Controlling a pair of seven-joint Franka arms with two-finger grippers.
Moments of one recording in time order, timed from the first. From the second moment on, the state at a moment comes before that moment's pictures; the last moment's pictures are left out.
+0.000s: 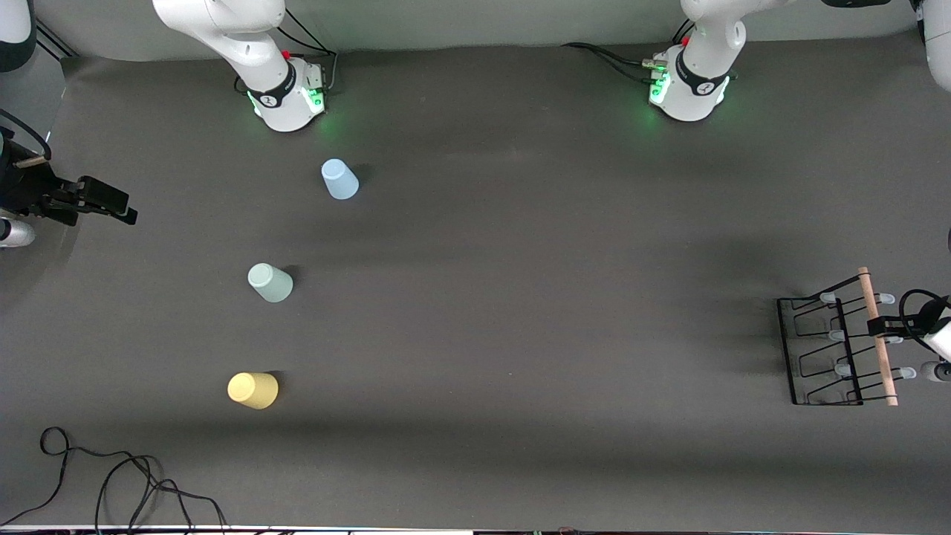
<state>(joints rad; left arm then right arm) 0.23 0.53 0.04 -1.51 0.11 2.01 0.27 -0.02 -0.01 -0.02 -1.61 0.03 1.55 0.00</state>
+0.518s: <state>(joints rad) 0.23 0.53 0.03 -1.49 0.11 2.01 0.27 -0.02 -0.01 -0.02 -1.61 0.03 1.55 0.00</state>
